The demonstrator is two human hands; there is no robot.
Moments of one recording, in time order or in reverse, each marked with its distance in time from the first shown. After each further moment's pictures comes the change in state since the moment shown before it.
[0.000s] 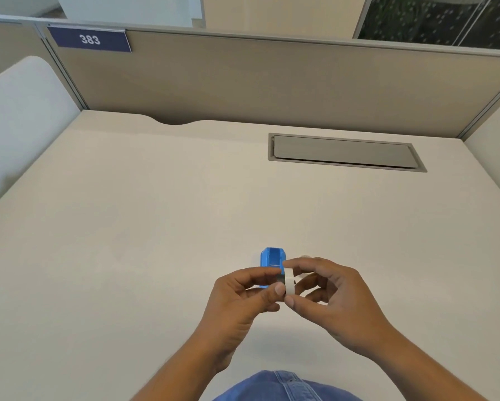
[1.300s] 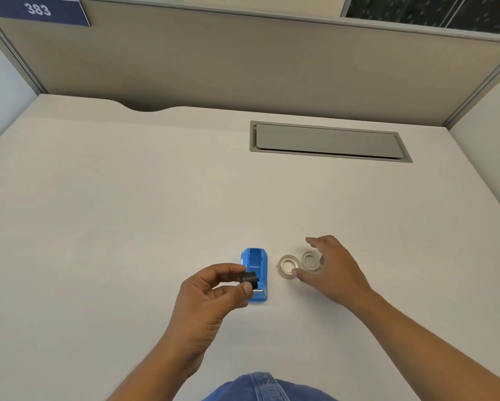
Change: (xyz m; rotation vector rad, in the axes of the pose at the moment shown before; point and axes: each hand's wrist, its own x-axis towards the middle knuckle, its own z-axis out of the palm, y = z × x) left_hand 0.024 -0.001 -0.006 0.079 0.132 -0.065; right_hand 0.073 0.113 -0.057 -0.710 0.121 0.204
